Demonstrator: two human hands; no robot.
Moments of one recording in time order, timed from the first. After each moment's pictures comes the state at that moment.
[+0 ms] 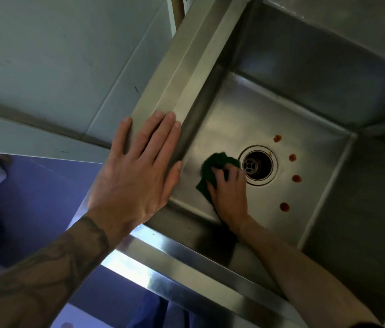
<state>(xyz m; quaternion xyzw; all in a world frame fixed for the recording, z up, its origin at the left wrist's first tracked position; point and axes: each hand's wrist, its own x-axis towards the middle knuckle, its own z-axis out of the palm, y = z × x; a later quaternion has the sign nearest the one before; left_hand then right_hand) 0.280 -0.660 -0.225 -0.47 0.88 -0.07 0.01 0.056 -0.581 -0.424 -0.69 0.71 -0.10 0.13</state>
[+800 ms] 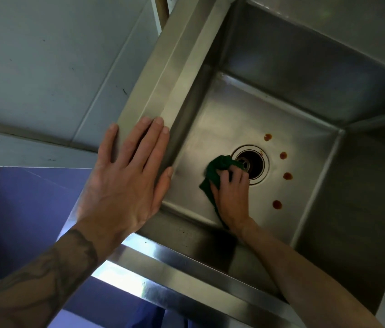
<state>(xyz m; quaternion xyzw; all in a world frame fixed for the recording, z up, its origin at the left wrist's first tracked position) 0.283 -0.659 -0.229 -0.47 0.88 -0.05 0.02 0.039 -0.574 -0.424 -0.67 0.73 -0.08 0.12</state>
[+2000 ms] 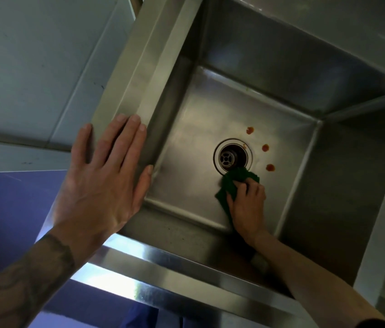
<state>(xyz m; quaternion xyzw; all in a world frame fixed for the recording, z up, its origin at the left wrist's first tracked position) 0.281 -0.659 -0.226 -0.47 0.88 -0.05 0.01 -0.027 -0.507 -0.424 -0.62 0.78 -0.04 0.10</state>
